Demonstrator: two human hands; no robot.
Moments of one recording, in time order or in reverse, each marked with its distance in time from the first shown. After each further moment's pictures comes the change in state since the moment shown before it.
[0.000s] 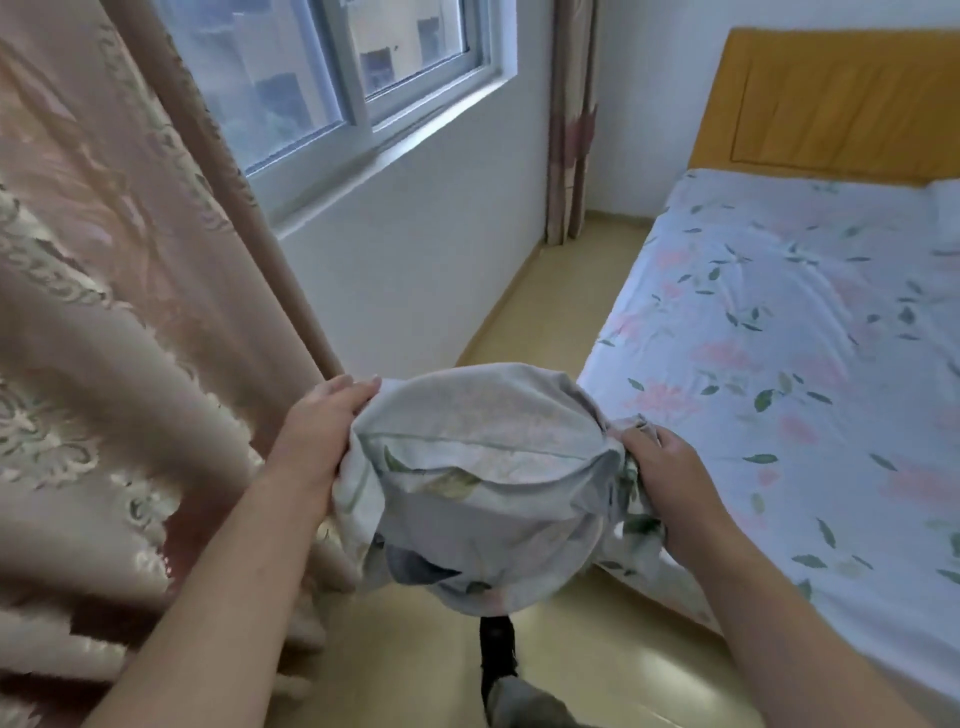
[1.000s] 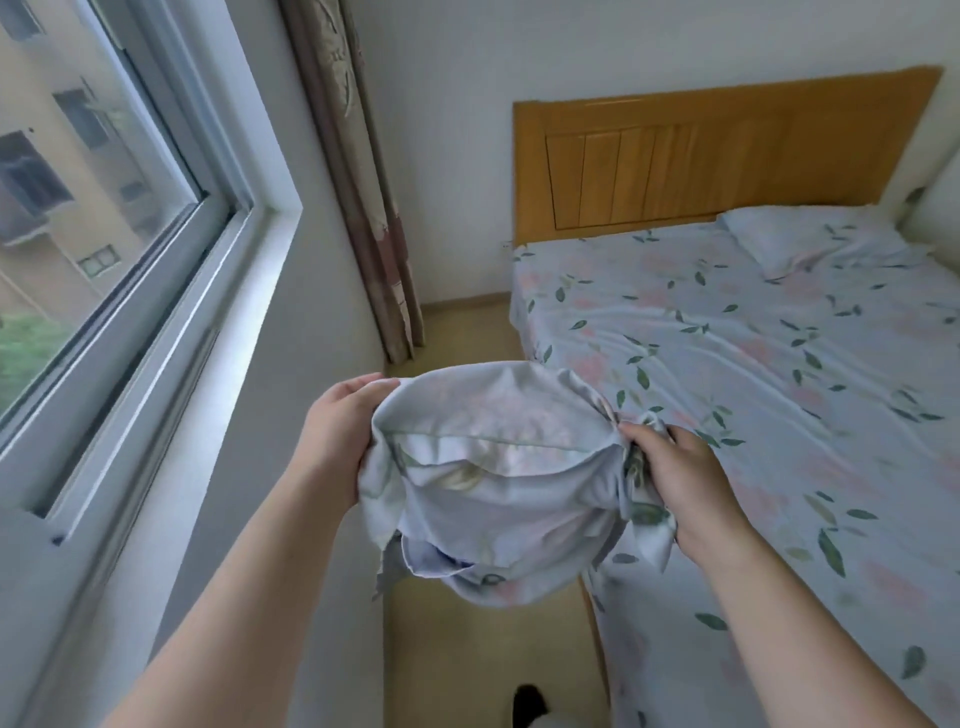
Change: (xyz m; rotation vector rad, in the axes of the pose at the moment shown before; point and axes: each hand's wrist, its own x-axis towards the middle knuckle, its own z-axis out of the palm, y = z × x) left_hand 0.782 0.339 0.377 0.277 -0.617 0.065; right_hand 0.703 -0.284 0.136 0.210 0.698 0.047
